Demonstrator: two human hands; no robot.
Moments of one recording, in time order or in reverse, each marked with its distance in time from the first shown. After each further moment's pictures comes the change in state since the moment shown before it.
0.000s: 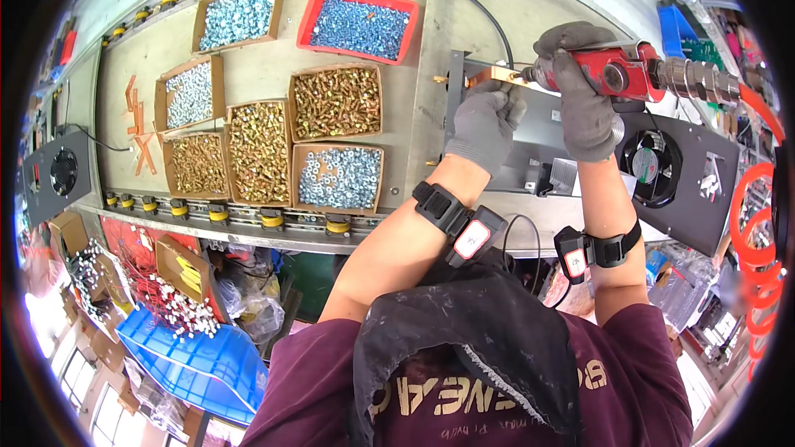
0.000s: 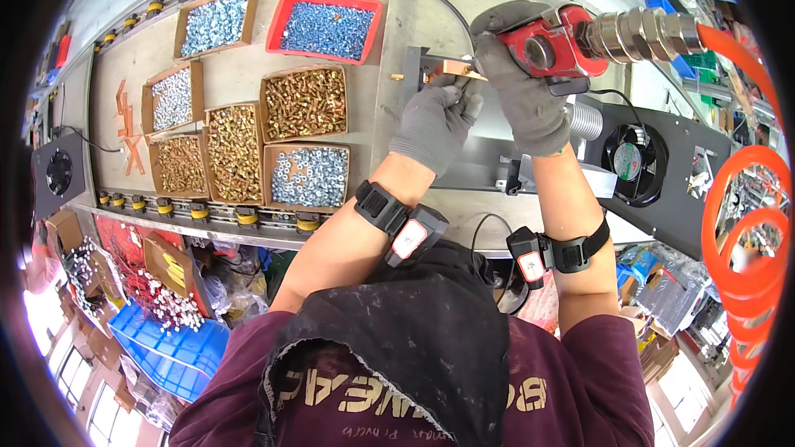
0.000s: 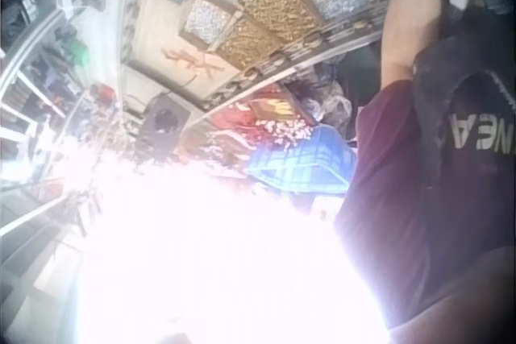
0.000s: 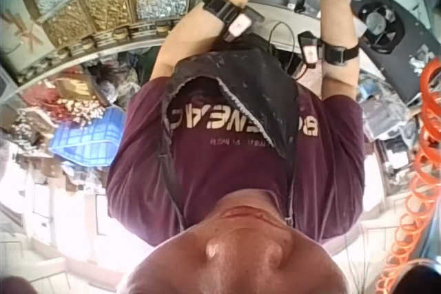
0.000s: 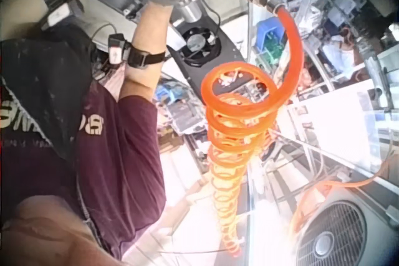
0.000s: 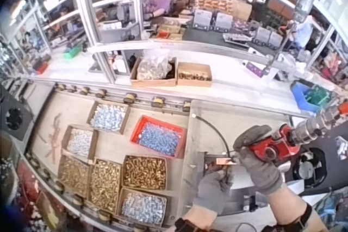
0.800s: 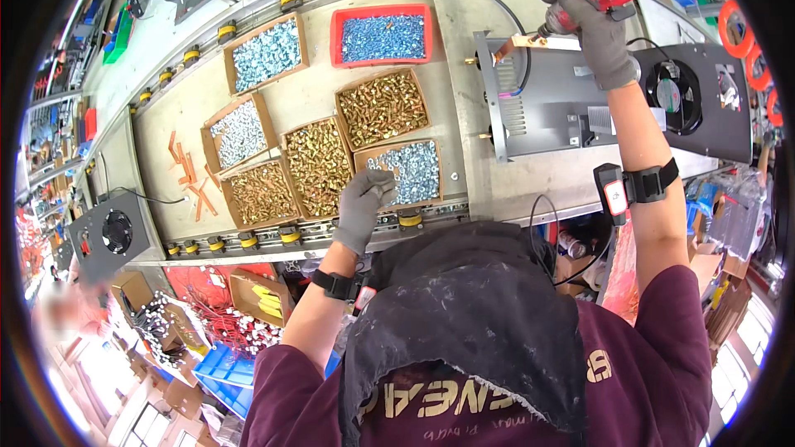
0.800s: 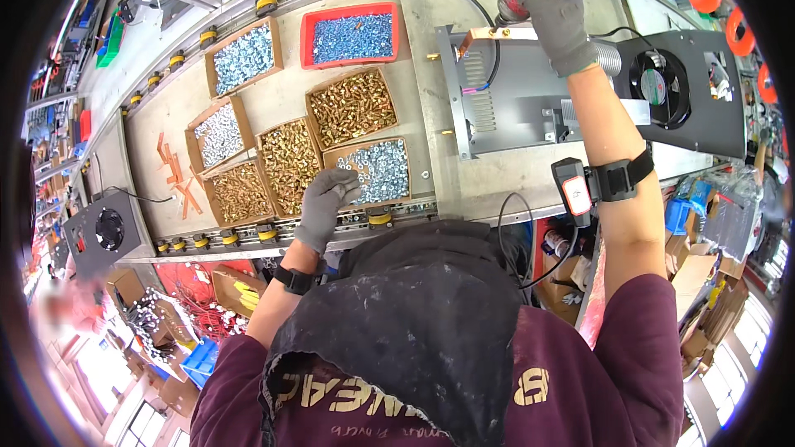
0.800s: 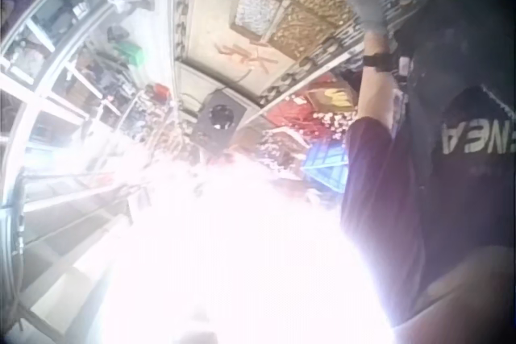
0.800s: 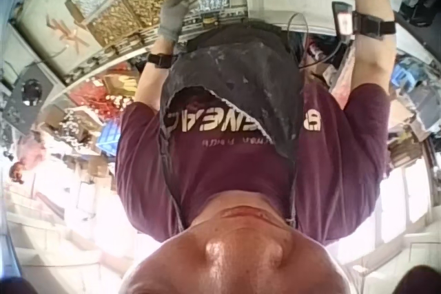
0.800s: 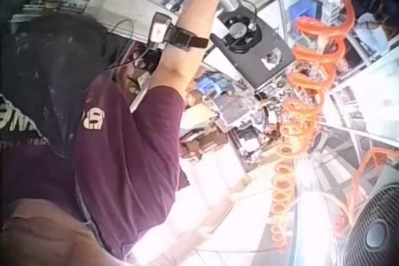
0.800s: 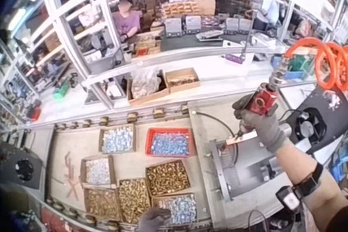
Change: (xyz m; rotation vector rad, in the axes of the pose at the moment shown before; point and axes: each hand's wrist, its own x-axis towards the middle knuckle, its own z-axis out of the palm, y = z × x) left_hand -0.156 0.215 -0.178 1.085 -0.010 0.128; right_hand 0.005 -0.016 0.000 -0.055 0.112 0.028
